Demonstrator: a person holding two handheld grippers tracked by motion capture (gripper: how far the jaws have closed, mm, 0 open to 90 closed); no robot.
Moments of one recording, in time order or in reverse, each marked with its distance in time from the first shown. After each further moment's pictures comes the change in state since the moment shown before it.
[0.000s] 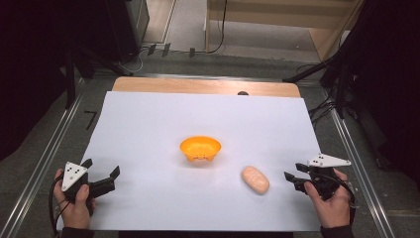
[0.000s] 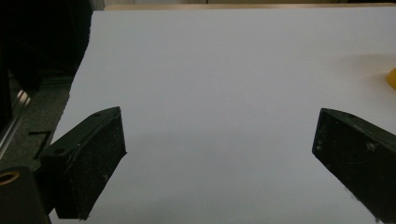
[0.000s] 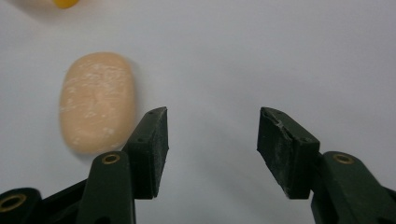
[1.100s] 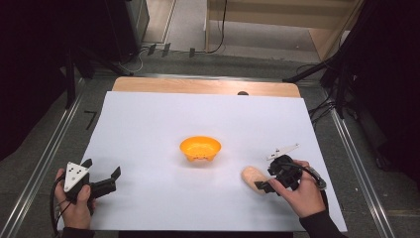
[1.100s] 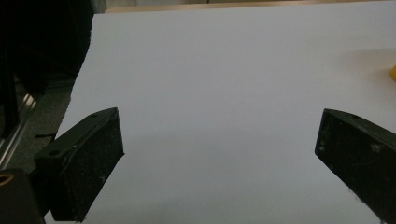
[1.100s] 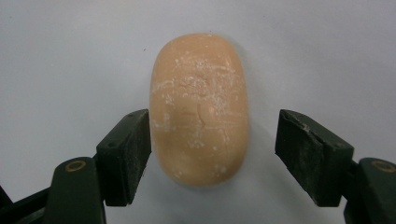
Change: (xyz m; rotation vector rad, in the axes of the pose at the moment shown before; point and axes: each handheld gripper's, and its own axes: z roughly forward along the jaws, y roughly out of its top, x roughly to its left) left arm -0.003 0.000 0.000 -0.002 0.009 0.026; right arm 0.054 0.045 0.053 0.338 0.183 -0.054
